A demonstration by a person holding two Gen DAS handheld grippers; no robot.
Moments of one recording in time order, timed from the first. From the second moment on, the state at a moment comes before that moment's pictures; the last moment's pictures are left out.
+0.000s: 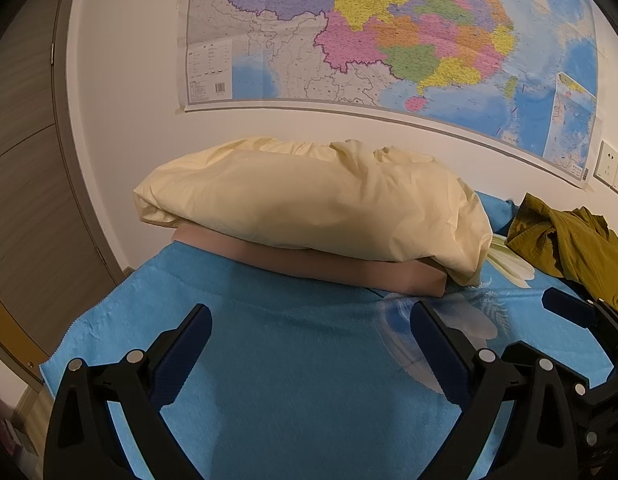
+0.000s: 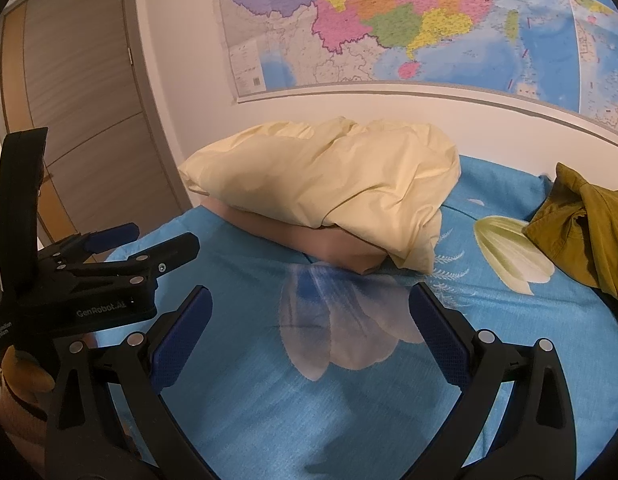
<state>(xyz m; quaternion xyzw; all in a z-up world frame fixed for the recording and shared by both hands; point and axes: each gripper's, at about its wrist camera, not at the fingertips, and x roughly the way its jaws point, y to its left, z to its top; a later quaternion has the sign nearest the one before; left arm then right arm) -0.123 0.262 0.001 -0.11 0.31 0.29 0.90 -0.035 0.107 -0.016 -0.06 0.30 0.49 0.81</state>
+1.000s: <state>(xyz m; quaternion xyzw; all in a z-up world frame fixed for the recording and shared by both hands) -0.124 0.262 -0.005 -0.12 0.31 0.29 0.90 -0.031 0.107 -0.016 -0.06 0.30 0.49 0.81</state>
